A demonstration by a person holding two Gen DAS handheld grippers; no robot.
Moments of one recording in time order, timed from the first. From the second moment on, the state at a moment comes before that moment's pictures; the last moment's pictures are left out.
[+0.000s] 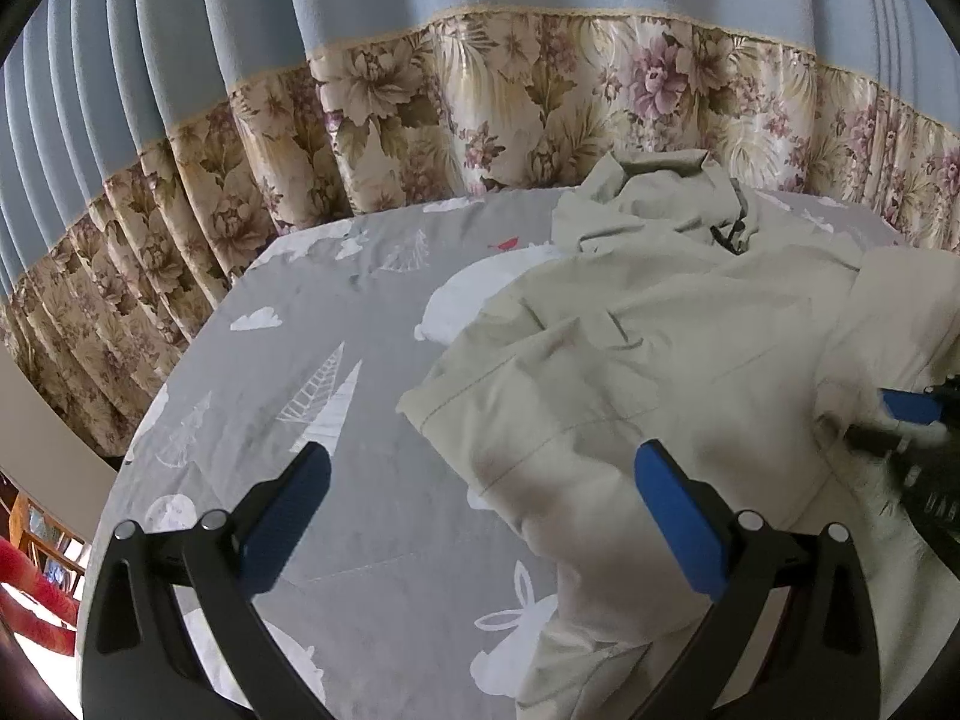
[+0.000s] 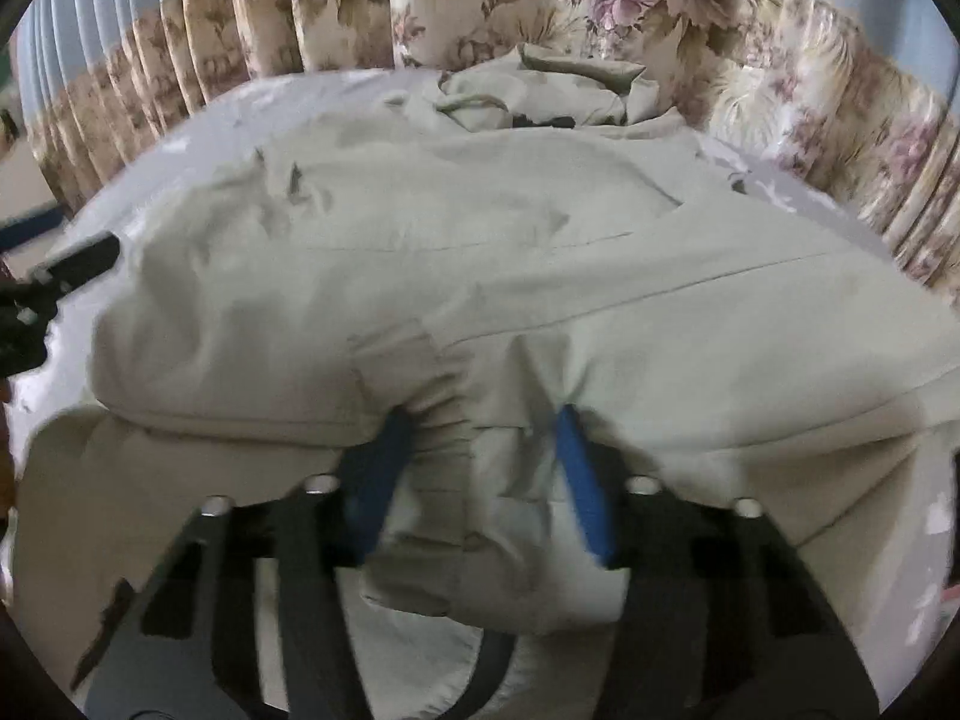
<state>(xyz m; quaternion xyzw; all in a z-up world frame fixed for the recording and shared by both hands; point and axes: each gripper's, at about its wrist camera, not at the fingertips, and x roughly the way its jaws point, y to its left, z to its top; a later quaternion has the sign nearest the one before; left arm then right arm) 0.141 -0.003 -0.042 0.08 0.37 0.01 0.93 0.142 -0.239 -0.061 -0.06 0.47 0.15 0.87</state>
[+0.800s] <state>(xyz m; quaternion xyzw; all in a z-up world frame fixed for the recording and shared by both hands) 0.169 0.025 -0.041 0.09 0.36 0.04 0.93 0.106 -0.503 0.040 0.05 0.31 -0.14 0.94</state>
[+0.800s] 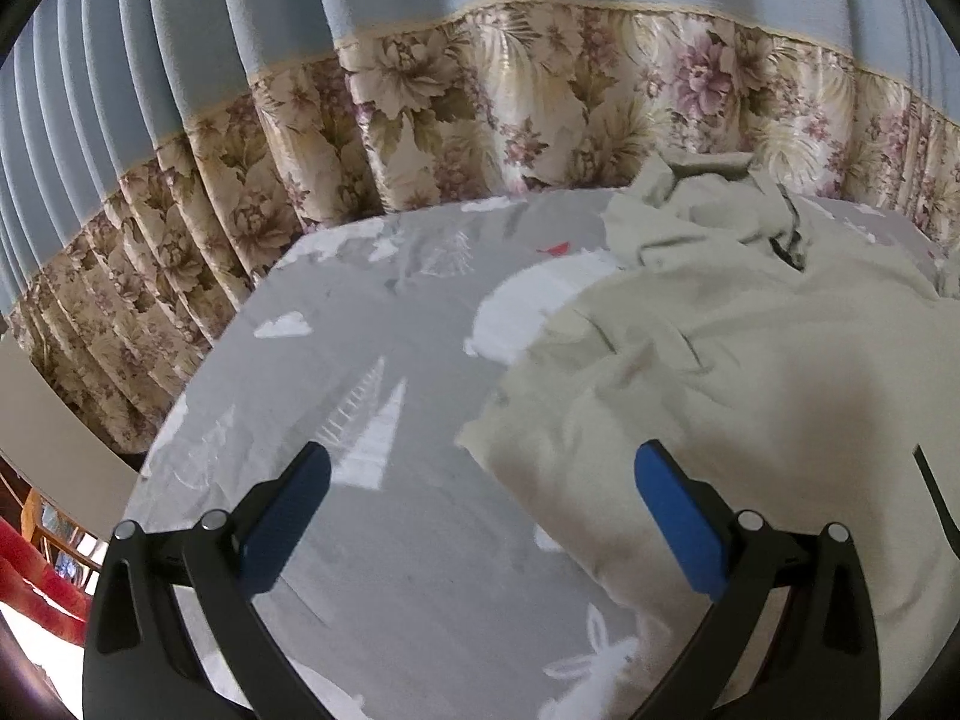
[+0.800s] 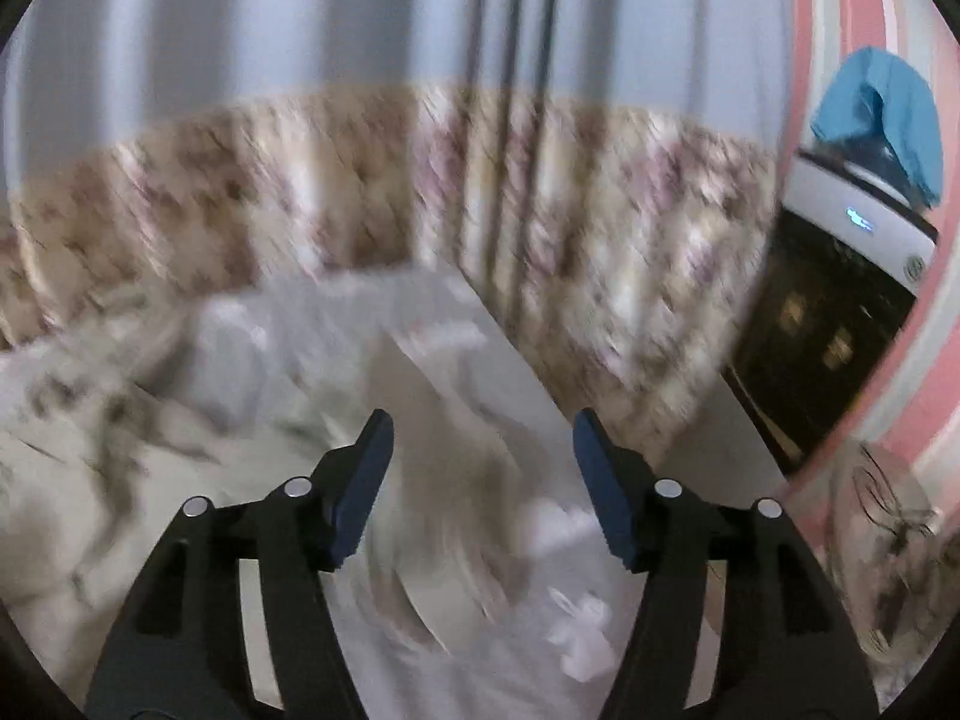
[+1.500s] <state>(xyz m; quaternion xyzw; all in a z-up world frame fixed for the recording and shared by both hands) 0.285 0.005 -0.042 0.09 0.41 -0.04 0.91 0.300 -0.382 -0.069 0.03 0.50 0.07 0.86</state>
